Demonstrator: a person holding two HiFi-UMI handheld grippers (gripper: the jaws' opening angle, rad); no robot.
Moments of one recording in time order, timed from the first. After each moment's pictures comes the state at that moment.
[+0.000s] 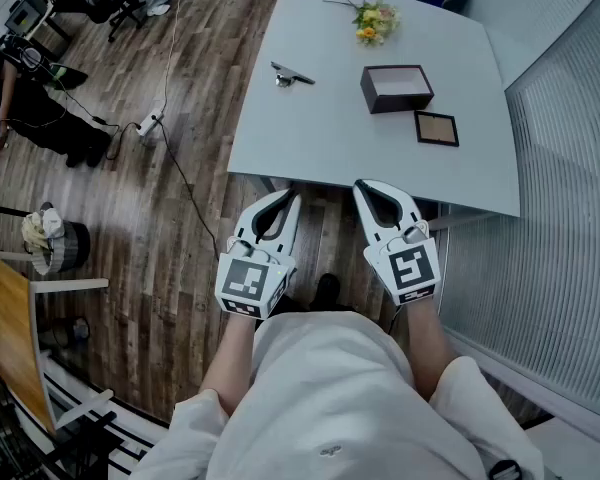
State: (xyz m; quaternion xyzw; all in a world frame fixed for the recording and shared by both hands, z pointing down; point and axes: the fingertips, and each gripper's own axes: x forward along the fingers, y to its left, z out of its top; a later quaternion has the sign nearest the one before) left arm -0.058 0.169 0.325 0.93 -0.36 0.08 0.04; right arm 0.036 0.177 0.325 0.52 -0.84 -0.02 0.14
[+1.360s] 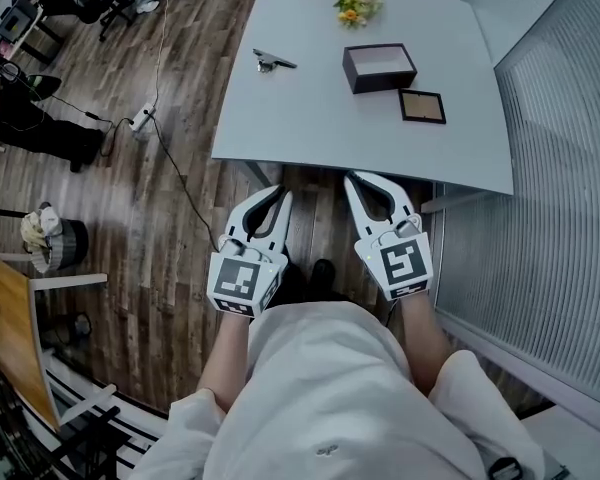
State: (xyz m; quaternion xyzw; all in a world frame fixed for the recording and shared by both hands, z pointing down) left arm -0.032 0.206 0.328 0.93 -0.36 0.09 0.04; right arm 0.062 0.211 0.327 0.54 -0.83 -0.01 0.12
